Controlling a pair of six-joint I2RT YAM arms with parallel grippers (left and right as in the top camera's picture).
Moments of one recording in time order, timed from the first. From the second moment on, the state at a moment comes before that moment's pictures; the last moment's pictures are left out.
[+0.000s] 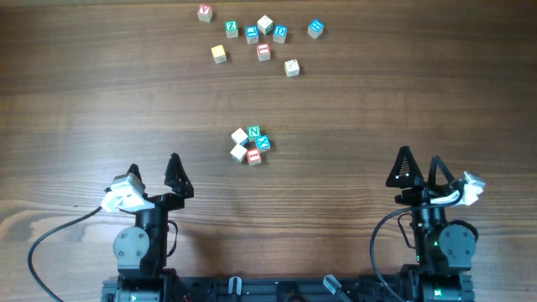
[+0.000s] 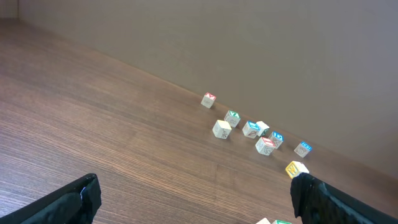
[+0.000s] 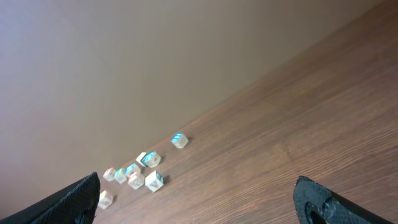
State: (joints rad) left arm -0.01 0.01 0.01 -0.06 -0.09 -0.42; right arm -0.03 0.02 0.01 0.01 -0.02 0.60
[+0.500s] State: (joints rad) left arm -0.01 0.01 0.01 -0.06 -0.09 -0.42; right arm 0.01 0.02 0.01 0.01 -0.02 0.60
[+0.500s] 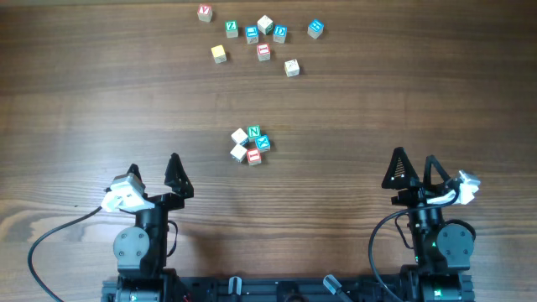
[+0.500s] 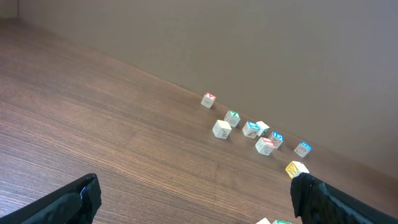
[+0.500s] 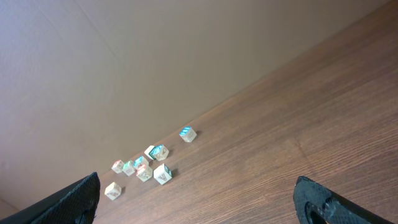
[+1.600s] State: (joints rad) left arm -0.01 0.01 0.01 -0.06 -0.09 -0.42; right arm 0.01 0.02 0.01 0.01 -0.02 0.27
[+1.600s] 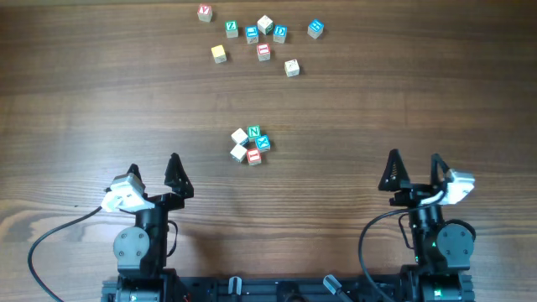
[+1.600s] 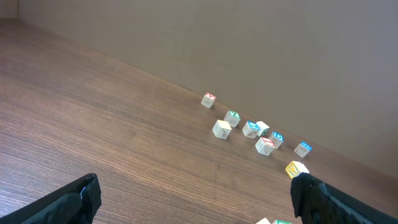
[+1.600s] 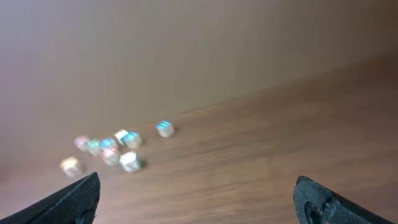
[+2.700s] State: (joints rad) left arm -0.01 0.01 0.01 -0.06 -0.09 -0.42; right arm 0.01 0.02 0.01 0.01 -0.02 -0.03
